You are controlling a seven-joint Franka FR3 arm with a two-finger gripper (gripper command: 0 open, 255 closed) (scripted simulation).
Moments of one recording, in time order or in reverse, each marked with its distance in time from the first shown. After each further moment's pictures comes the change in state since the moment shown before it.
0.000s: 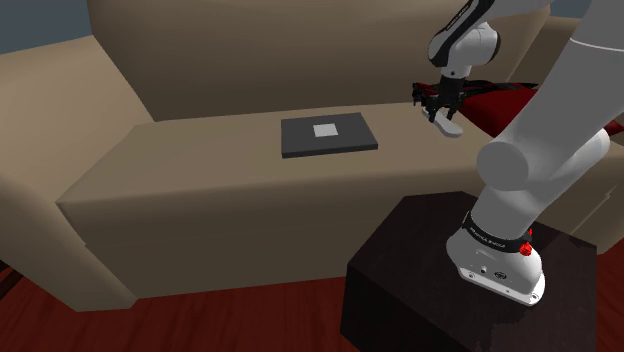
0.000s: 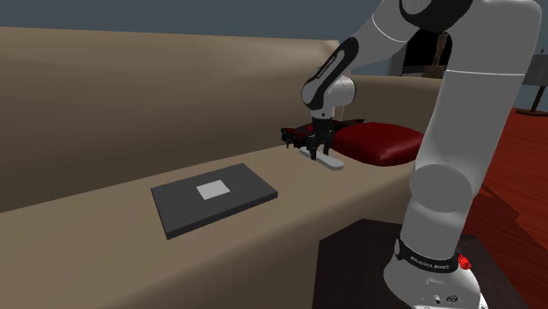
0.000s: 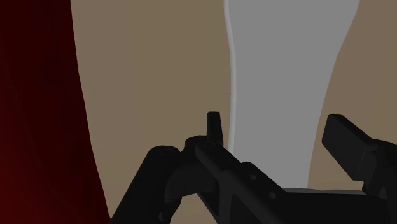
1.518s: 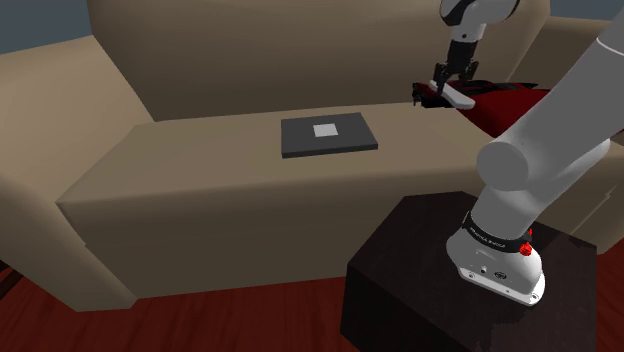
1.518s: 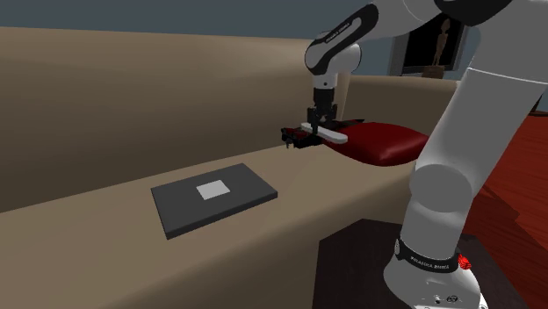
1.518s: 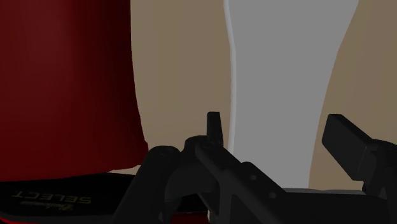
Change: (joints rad) arm -0.002 -0.160 0.025 0.141 -0.070 -0.290 0.057
